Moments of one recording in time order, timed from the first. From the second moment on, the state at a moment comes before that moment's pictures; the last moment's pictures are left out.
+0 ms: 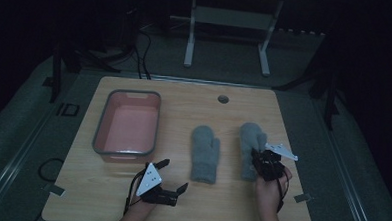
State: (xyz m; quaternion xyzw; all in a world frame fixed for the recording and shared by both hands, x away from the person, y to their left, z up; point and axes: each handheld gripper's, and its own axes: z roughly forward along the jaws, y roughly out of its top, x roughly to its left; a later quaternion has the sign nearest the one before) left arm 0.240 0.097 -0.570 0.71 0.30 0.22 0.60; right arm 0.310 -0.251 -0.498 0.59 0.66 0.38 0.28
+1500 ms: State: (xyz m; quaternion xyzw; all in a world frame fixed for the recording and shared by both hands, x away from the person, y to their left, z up) left arm 0.239 0.096 -0.570 0.72 0.30 0.22 0.59; right arm 0.314 -0.120 -0.535 0.59 0.66 0.42 0.18
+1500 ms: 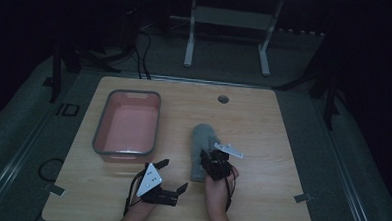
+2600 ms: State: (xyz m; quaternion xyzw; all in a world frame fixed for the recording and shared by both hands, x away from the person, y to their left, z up) left arm 0.238 0.086 -0.568 0.73 0.33 0.23 0.55; right arm 0.354 -0.218 -0.493 0.35 0.79 0.46 0.18
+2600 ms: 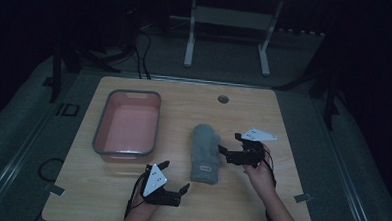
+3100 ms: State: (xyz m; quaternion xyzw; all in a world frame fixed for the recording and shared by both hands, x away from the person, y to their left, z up) left arm 0.281 0.066 -0.529 0.76 0.32 0.18 0.54; right arm 0.339 -0.225 -0.507 0.37 0.80 0.46 0.13
